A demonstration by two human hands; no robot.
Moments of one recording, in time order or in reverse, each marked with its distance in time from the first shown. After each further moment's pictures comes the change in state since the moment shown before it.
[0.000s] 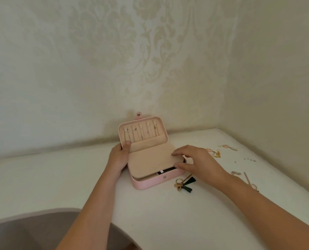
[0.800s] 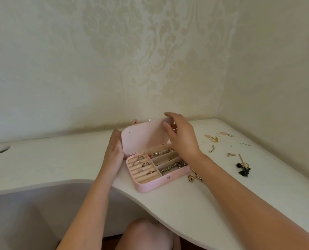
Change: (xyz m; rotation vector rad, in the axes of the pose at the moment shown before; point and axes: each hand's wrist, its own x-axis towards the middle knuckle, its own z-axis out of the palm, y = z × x) left_hand -0.071 -0.014 -0.036 -0.065 -0.004 0.124; right_hand 0.013 -0.065 0.027 0.202 0.419 -0.011
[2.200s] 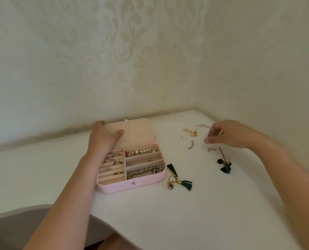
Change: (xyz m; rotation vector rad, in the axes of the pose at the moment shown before) left_hand 0.074 0.022 0.063 0.487 0.059 0.018; right_hand 0.003 0.089 -0.161 -0.557 -0.497 0.545
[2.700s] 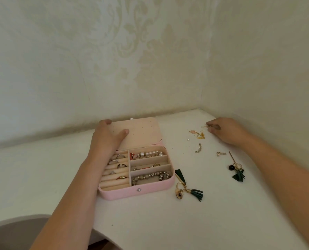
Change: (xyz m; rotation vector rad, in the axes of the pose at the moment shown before) left_hand 0.006 -0.006 0.006 0.022 -0.013 0.072; right_hand 0.070 0.014 0.028 -0.007 0.166 0.007
